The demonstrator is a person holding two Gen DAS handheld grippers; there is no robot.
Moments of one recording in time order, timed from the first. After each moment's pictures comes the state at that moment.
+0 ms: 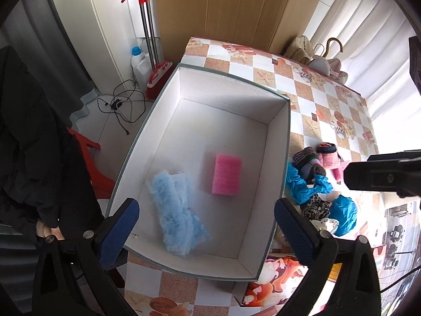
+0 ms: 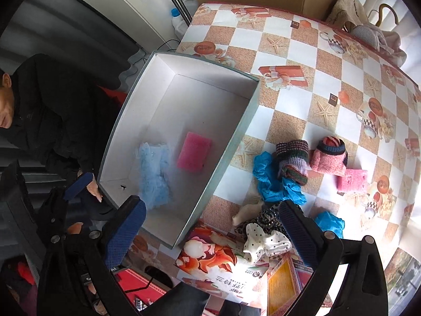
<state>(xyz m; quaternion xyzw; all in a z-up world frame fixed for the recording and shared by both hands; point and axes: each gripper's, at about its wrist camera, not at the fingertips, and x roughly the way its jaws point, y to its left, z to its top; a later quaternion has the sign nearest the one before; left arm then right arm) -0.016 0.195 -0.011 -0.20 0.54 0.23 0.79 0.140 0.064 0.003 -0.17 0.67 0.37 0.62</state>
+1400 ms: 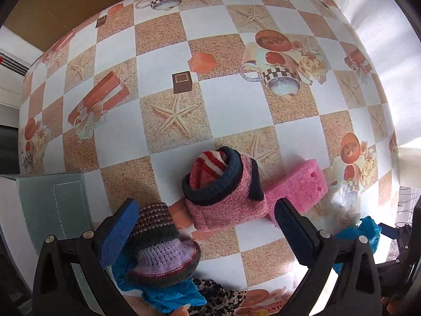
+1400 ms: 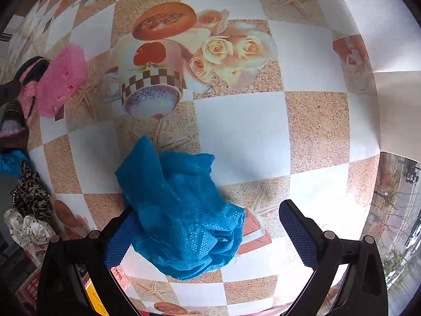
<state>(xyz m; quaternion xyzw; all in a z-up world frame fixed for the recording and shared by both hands) 0.269 0.028 -0.151 -0.07 0.69 0.09 0.71 0.261 -0.228 -0.198 -0.12 0.75 0.15 0.63</state>
